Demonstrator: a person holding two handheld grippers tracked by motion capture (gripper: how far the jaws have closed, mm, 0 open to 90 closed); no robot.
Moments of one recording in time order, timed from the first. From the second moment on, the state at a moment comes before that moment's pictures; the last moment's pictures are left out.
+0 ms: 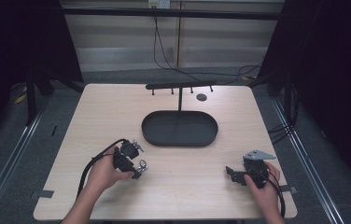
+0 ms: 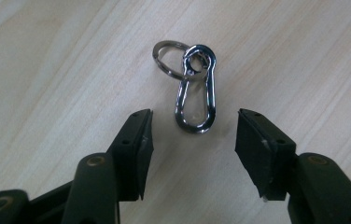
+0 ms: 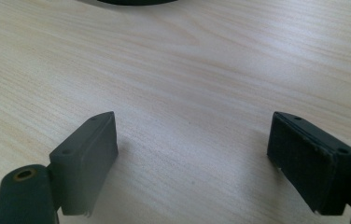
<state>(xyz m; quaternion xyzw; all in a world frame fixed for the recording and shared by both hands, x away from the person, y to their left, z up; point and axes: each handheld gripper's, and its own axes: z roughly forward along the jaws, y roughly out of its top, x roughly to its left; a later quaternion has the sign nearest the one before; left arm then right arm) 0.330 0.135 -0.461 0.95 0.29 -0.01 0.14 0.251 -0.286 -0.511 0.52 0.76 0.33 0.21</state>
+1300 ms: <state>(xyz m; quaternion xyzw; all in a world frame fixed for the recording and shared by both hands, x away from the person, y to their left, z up) 0.336 0.119 -0.461 0.95 0.29 0.00 0.12 0.251 -0.286 -0.511 0.52 0.76 0.33 0.21</state>
